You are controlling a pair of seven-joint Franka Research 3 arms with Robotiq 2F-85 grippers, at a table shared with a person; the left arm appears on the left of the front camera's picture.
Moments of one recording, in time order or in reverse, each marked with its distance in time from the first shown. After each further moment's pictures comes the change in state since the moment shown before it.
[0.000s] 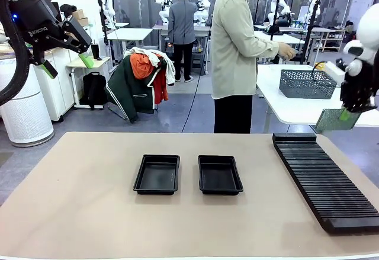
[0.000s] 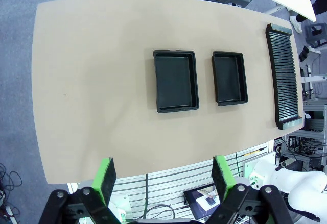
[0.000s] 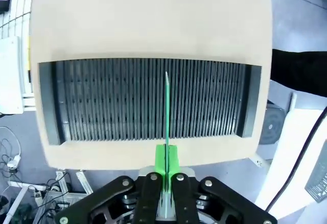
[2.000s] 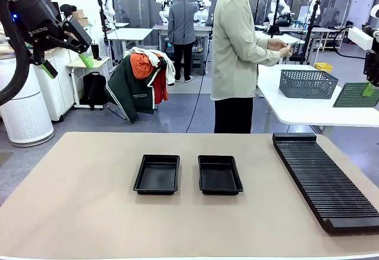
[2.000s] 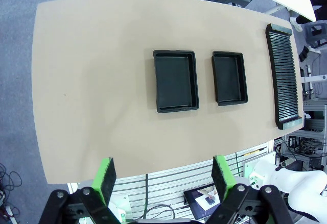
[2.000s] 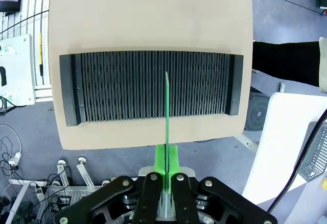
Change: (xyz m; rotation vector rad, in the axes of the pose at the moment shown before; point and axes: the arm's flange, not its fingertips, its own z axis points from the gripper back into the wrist) left arm 0.000 0.000 0.000 0.000 0.000 0.000; right arm 0.000 0.023 0.086 -0.052 0.022 -0.011
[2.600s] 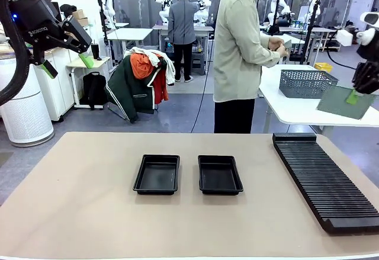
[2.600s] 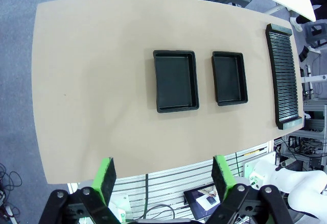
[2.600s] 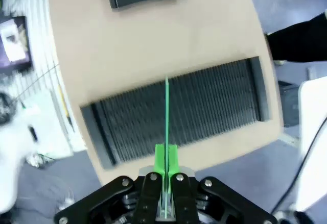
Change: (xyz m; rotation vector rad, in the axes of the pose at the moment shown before) left arm 0.000 0.000 0.000 0.000 0.000 0.000; right arm 0.016 -0.010 -0.029 0.147 -0.121 -0.354
